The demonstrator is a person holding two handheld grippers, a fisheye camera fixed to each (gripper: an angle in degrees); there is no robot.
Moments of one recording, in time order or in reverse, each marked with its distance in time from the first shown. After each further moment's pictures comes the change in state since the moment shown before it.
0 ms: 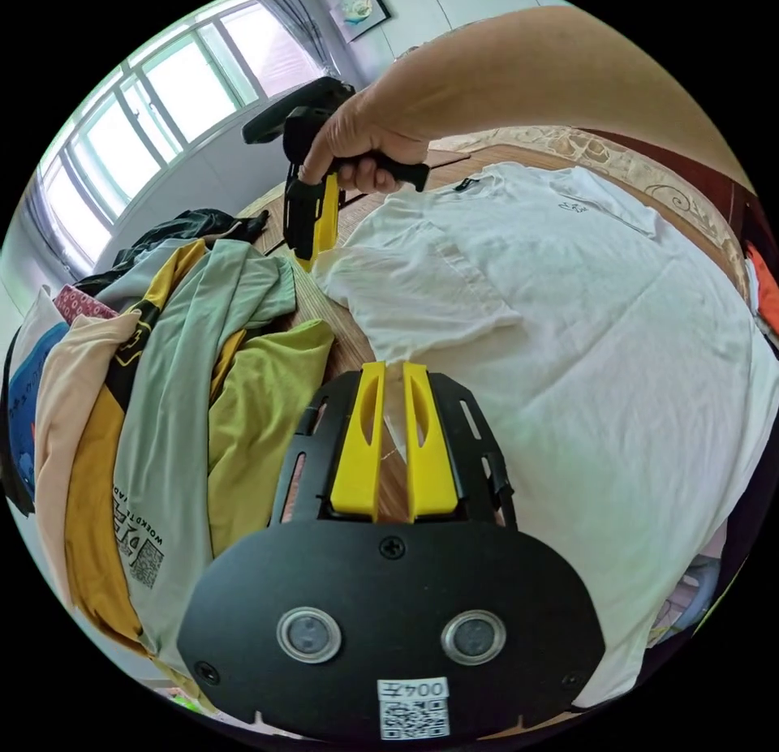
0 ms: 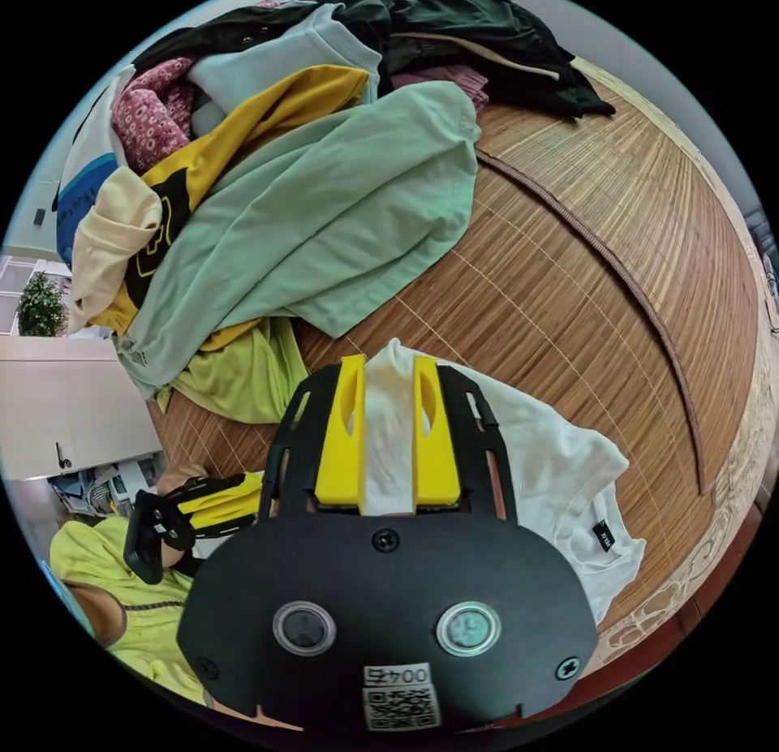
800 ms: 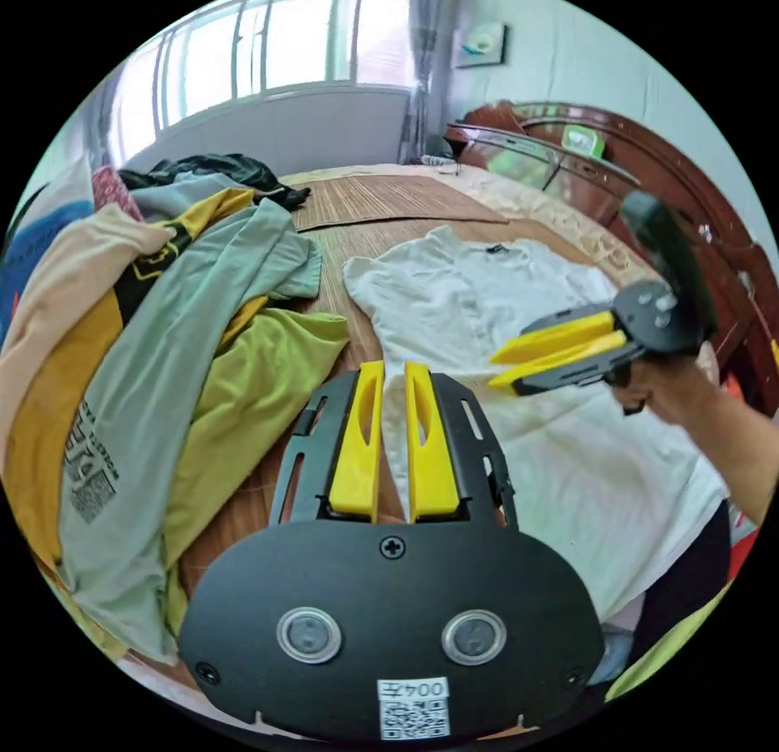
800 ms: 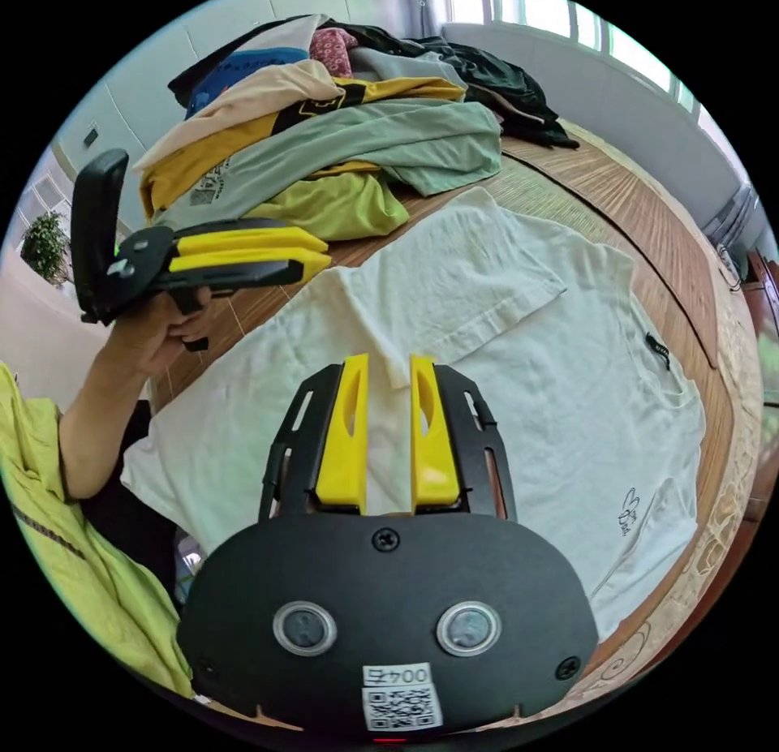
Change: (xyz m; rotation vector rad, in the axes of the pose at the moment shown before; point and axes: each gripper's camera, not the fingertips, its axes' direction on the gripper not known) left arm -0.101 0.041 -0.031 0.059 0.112 -0.238; right arm -0.110 0.258 0.045 0.294 0.134 -0.057
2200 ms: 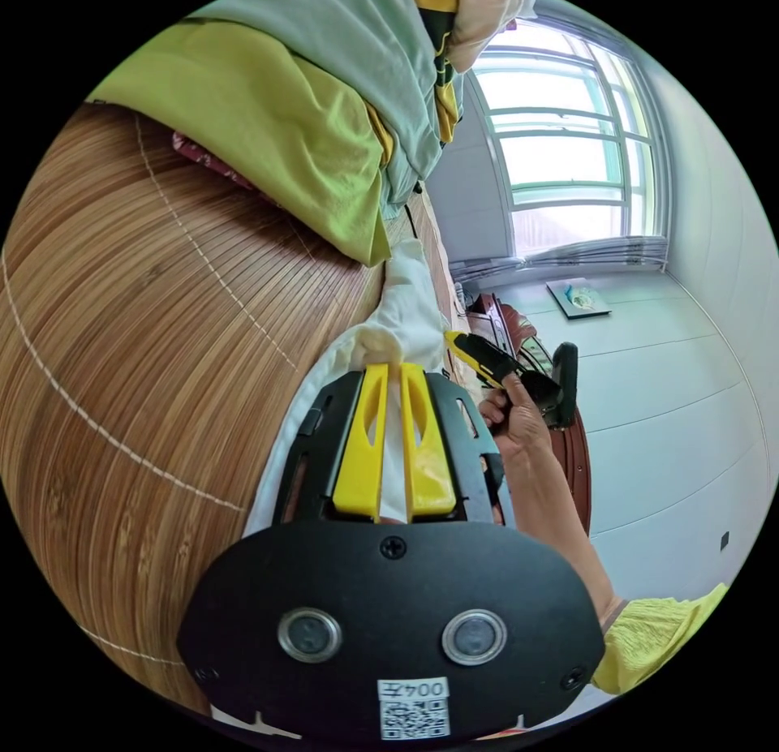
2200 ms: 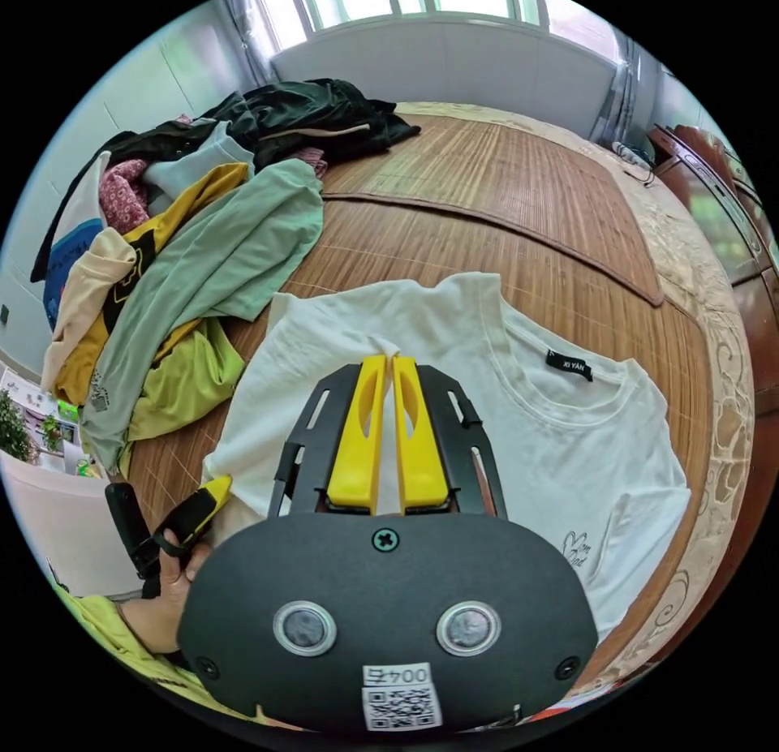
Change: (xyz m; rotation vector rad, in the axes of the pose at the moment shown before) left arm -0.219 0.107 0.014 0.248 0.699 -1.091; right arm 0.161 -0.098 -0.017 0.033 0.105 0.440
